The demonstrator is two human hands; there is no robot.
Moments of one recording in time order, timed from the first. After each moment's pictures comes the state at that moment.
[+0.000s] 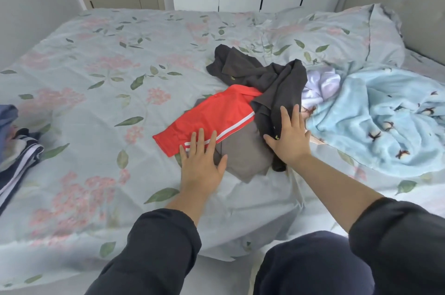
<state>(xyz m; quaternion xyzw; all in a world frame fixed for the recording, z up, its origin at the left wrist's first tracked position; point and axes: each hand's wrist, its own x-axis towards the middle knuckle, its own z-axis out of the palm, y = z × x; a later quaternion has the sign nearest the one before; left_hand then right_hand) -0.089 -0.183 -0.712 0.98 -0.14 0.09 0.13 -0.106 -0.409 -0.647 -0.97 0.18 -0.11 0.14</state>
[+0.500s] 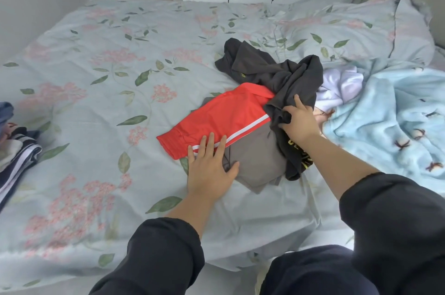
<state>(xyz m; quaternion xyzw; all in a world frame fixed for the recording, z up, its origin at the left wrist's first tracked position) -0.072 -0.187 -0.725 0.98 -0.15 0.06 0.14 -0.025 -0.448 -0.658 -0.98 0.12 -0.10 0.13</state>
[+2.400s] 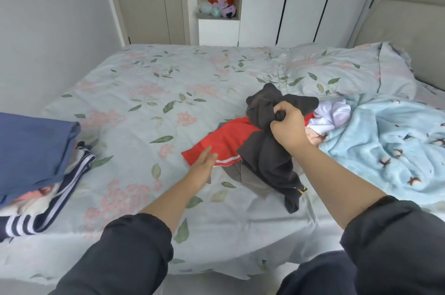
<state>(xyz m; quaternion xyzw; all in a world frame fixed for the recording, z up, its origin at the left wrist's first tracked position) -0.087 -0.122 -0.636 0.79 -0.04 -0.14 0.59 -0.099 -0.341 -0.533 -0.86 0.06 -0.26 0.43</state>
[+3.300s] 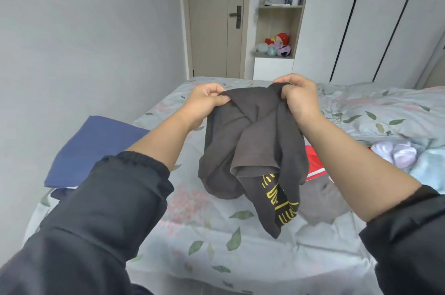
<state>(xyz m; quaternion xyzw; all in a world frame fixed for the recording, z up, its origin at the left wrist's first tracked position) -0.097 0.009 -0.410 0.73 -0.15 0.07 0.66 -0.118 -0.202 -0.390 -0.71 -0.07 -0.20 0.67</state>
